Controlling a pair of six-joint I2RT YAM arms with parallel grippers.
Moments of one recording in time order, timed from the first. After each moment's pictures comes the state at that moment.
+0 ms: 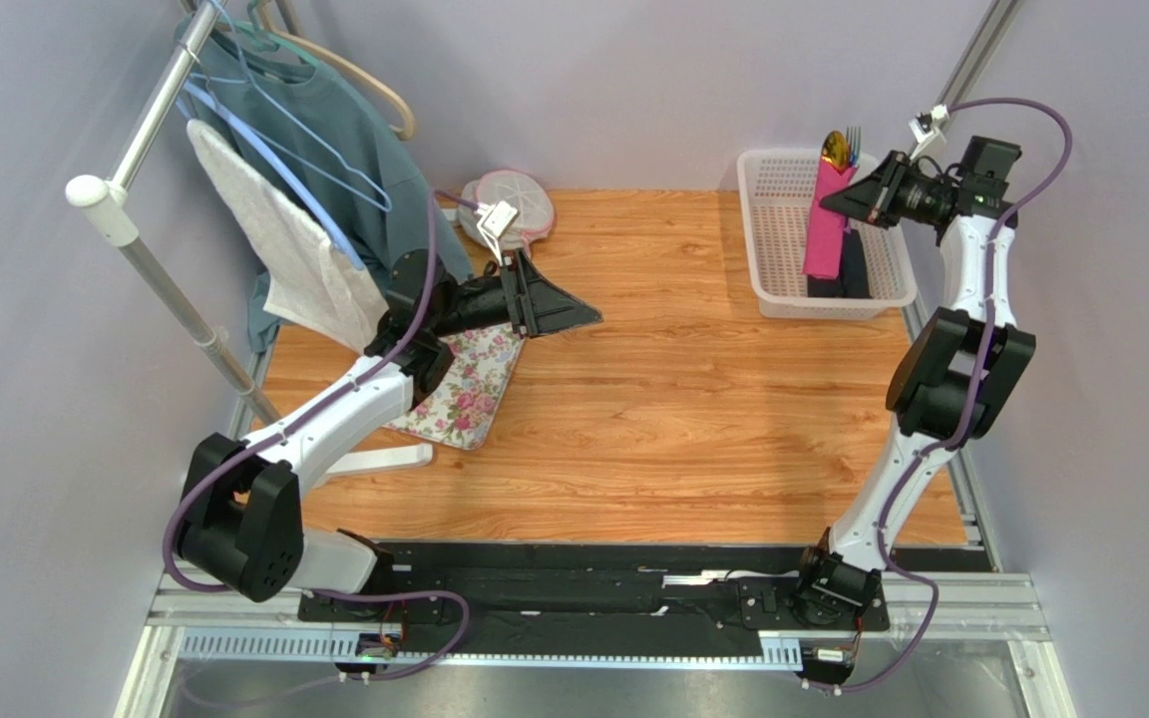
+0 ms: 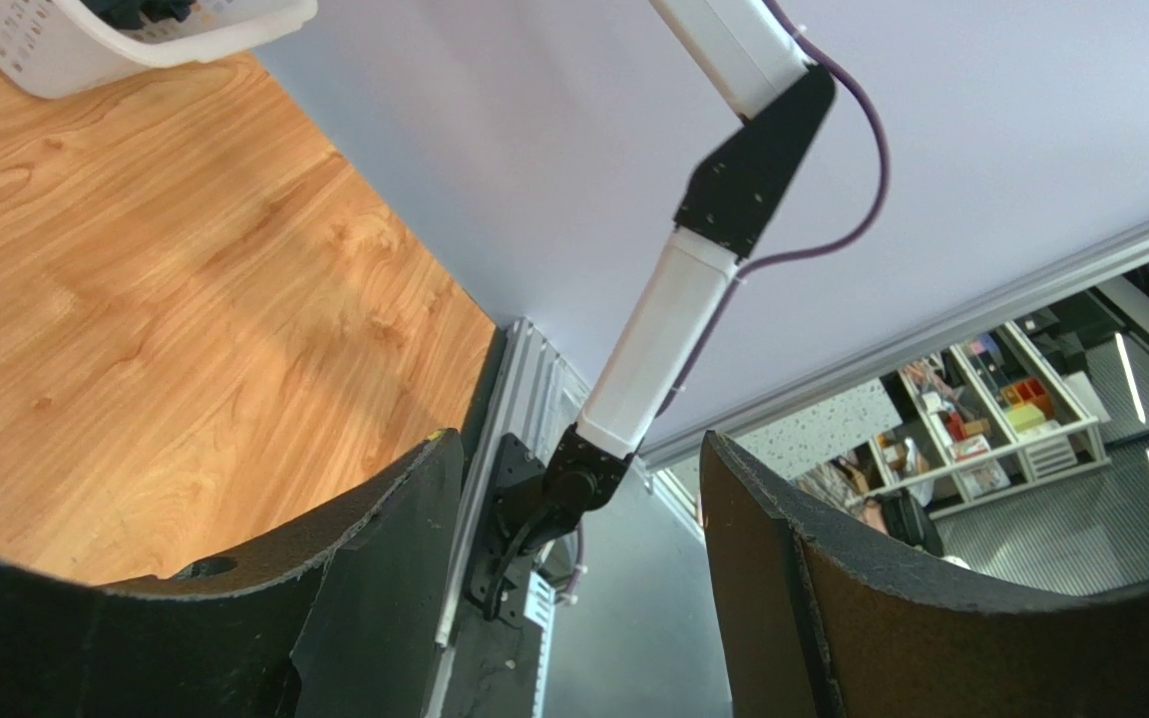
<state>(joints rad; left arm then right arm) -0.46 1.37 0.92 0.60 0.89 -1.05 -0.39 2.09 1.98 -0.50 -1.12 0.15</state>
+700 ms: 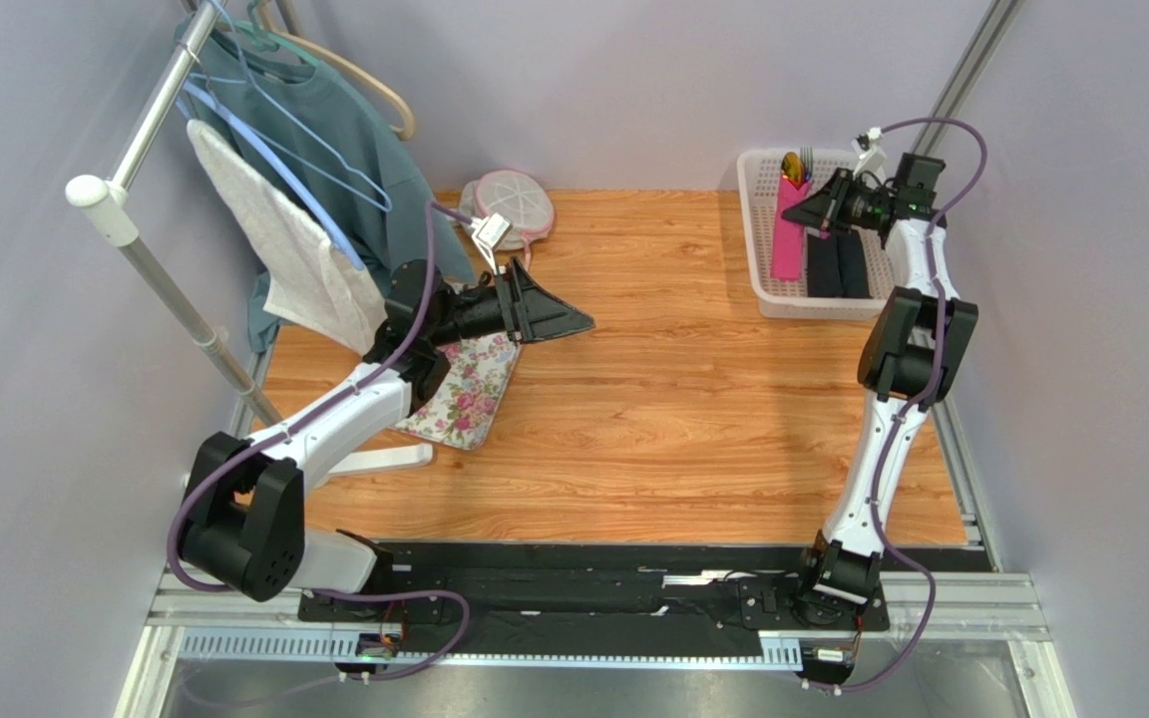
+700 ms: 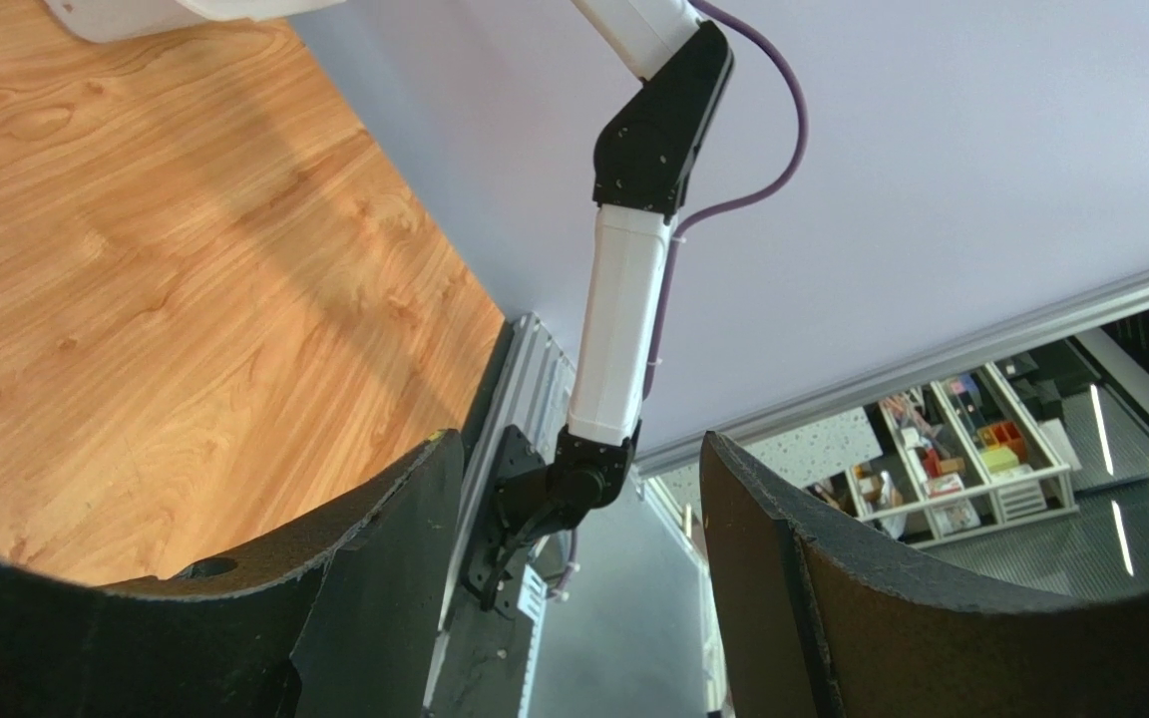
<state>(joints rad) -0.43 1.37 0.85 0.63 0.88 -1.09 -0.31 2.47 2.24 -0.37 -1.03 0.15</state>
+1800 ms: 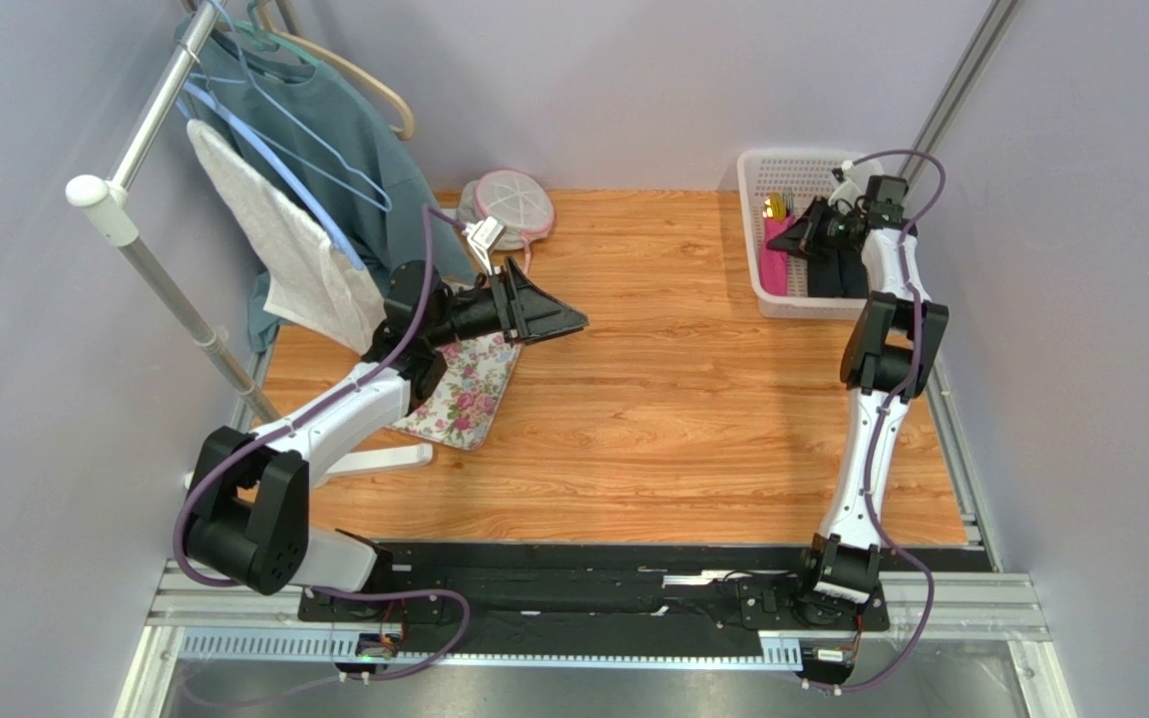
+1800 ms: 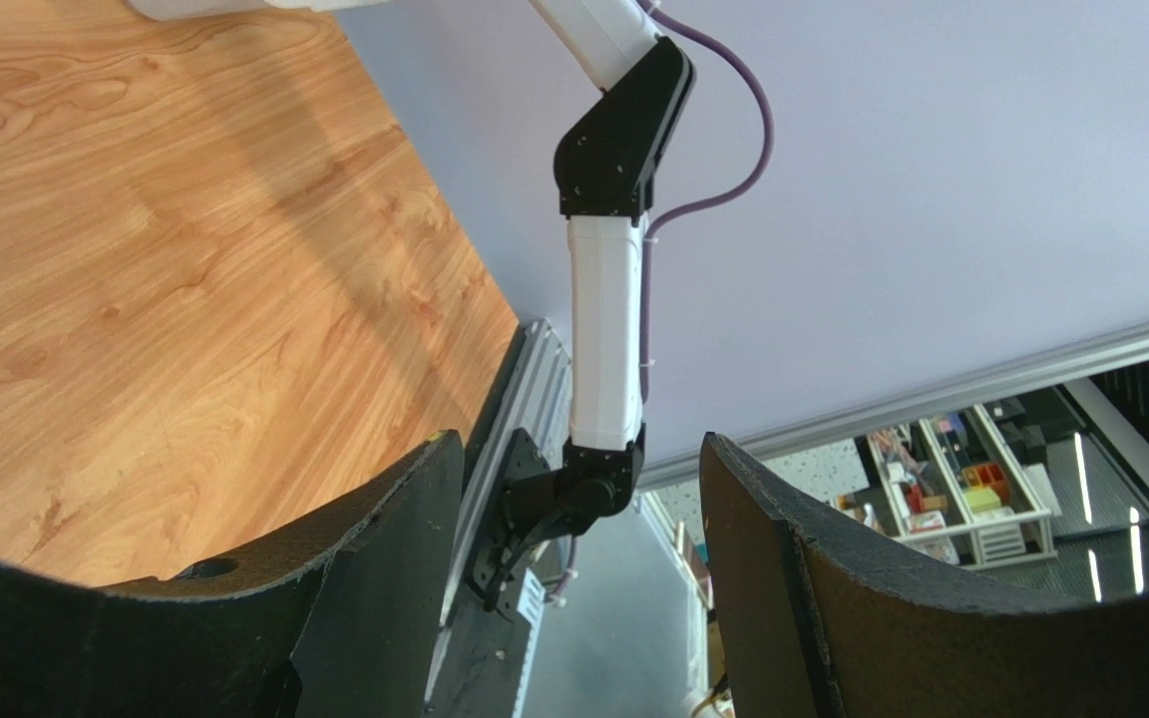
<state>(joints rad) -0.40 1.39 0.83 0.62 0.88 -1.11 -0.27 2.69 2.42 -0.56 -0.85 0.21</state>
